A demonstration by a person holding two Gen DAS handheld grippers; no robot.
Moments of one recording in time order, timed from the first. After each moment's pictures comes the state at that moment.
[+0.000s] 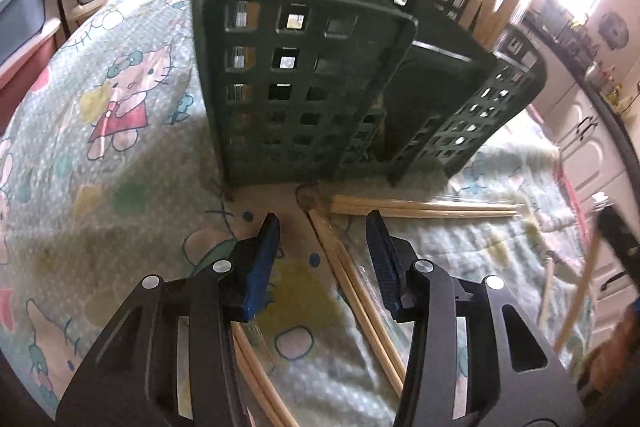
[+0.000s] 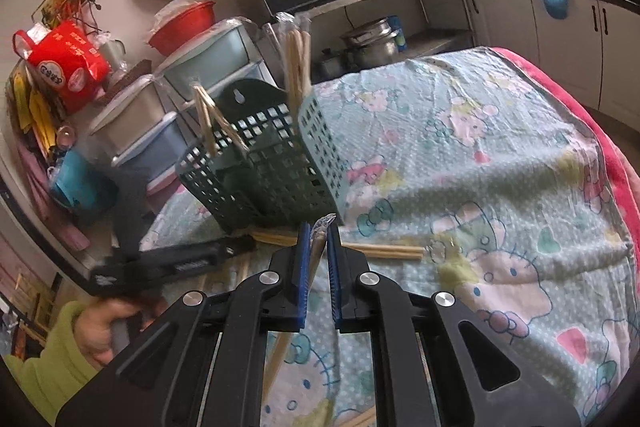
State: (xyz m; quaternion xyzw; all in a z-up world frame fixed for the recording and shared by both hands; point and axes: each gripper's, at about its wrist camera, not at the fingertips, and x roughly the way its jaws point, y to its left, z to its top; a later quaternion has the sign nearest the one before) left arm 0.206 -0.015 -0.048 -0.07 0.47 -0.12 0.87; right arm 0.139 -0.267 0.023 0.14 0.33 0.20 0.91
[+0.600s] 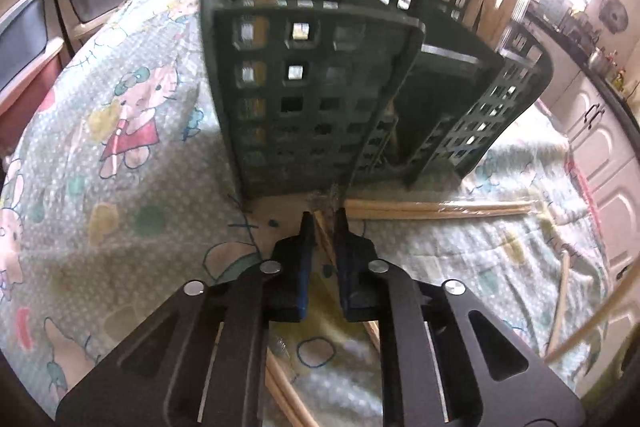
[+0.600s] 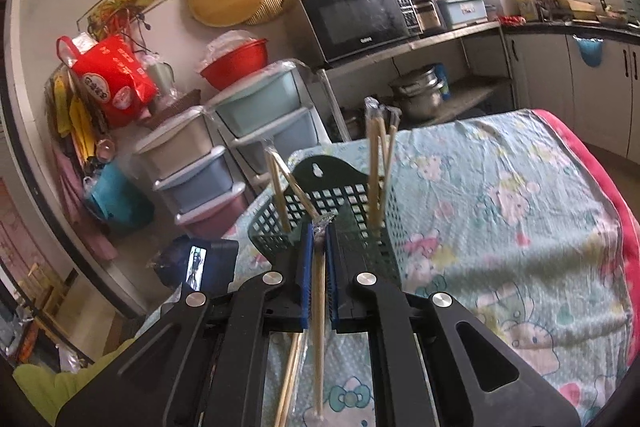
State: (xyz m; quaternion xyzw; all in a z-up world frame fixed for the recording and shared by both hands) left arm 0.202 -0.008 -0.044 -0.05 0.46 -0.12 0.88; right arm 0.138 -0.244 0.094 0.14 0.25 0.26 0.92
